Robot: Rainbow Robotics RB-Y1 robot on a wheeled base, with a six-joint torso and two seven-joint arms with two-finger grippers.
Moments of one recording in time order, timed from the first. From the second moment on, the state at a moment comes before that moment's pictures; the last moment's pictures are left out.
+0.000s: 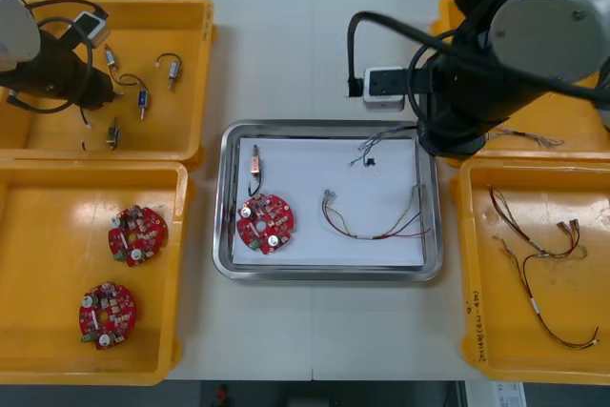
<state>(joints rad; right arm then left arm) -0.84 -0.62 0.36 -1.98 -0.79 1.92 2.20 -0.85 0.69 -0.10 -0.95 0.70 1.10 -2.07</state>
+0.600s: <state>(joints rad) -0.84 -0.54 0.50 -1.79 -0.67 1.70 2.18 -0.86 0.68 -0.11 -0.89 0.72 1.07 -2.07</state>
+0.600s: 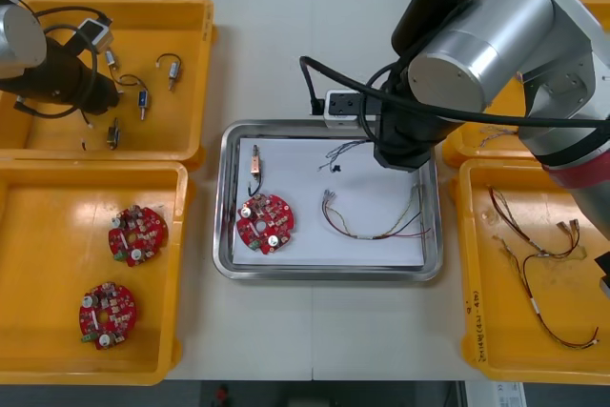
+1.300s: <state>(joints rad) -0.83 -0.56 0.63 -1.68 -0.59 1.54 2.17 -0.86 0.68 -0.11 -0.87 0.74 1.06 -2.08</state>
